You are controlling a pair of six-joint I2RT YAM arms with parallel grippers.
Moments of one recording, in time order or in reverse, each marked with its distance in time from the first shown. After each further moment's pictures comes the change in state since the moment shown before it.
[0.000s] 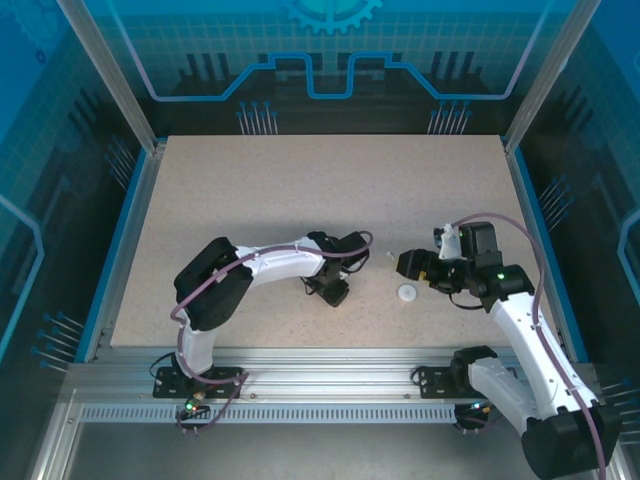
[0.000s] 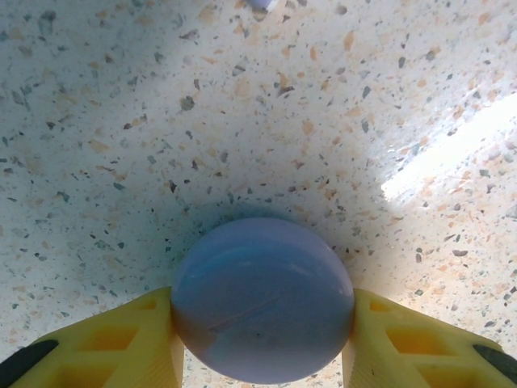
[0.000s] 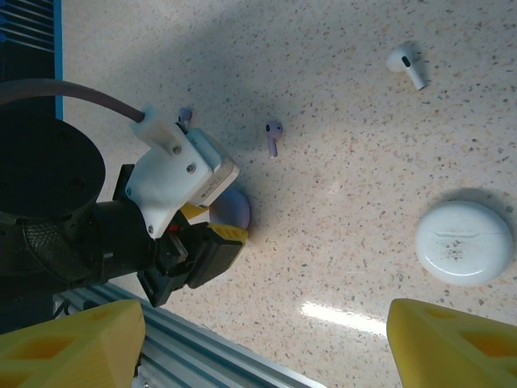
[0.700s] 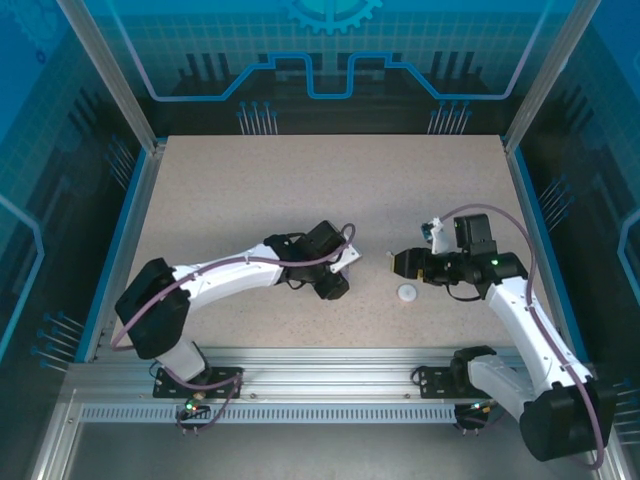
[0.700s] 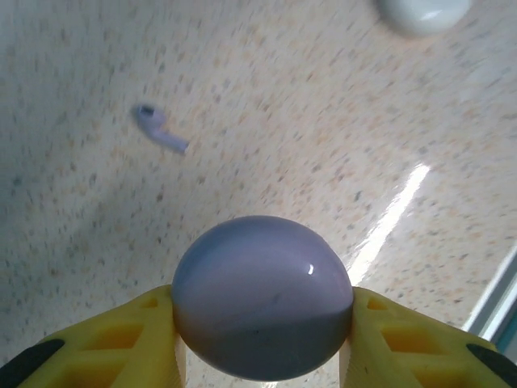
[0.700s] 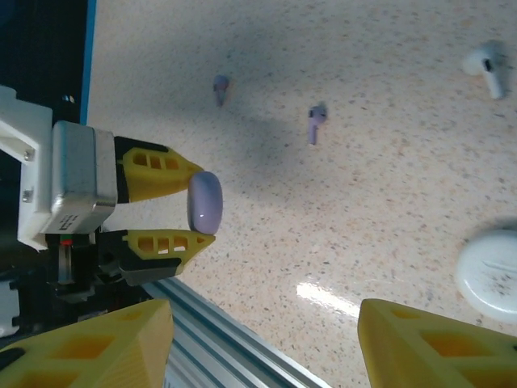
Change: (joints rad) left arm 0.033 -0.346 -0.216 0.291 0.173 0.251; right arm 0.002 0.111 0.047 0.019 -0.135 -0.164
